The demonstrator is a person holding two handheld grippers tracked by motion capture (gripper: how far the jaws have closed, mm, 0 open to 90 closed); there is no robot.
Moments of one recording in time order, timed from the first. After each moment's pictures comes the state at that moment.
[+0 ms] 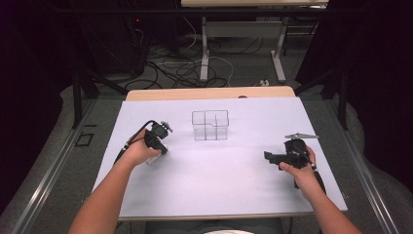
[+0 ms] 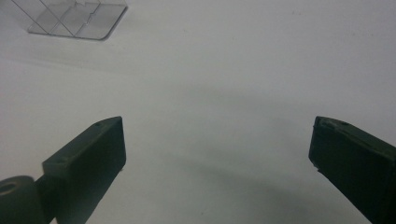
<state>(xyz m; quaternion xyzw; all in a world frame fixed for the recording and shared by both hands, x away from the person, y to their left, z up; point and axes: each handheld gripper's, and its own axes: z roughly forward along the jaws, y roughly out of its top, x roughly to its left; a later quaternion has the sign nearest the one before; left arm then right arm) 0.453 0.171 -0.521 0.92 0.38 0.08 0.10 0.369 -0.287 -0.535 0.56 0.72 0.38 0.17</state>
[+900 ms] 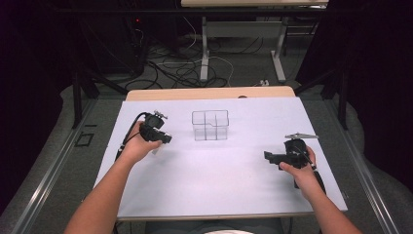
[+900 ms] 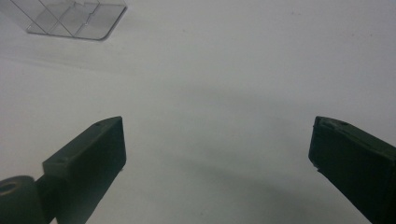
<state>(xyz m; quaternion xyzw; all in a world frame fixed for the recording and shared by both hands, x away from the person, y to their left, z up) 0.446 0.174 -0.480 0.86 0.42 0.11 0.25 0.369 -0.287 -0.535 0.56 0.72 0.38 0.17</state>
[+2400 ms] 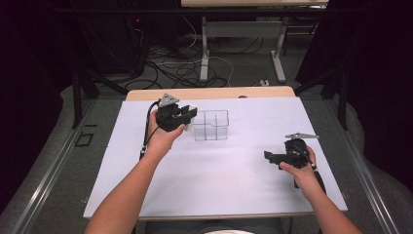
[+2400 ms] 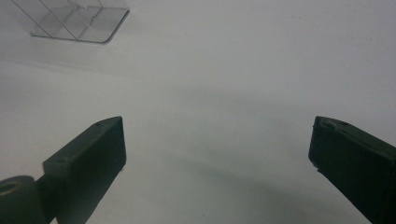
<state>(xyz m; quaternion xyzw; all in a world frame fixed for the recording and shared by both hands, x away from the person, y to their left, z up) 0.438 0.113 -0.440 0.74 0.39 0.18 0.51 0.368 -0.286 -0.533 0.56 0.72 0.38 0.17</state>
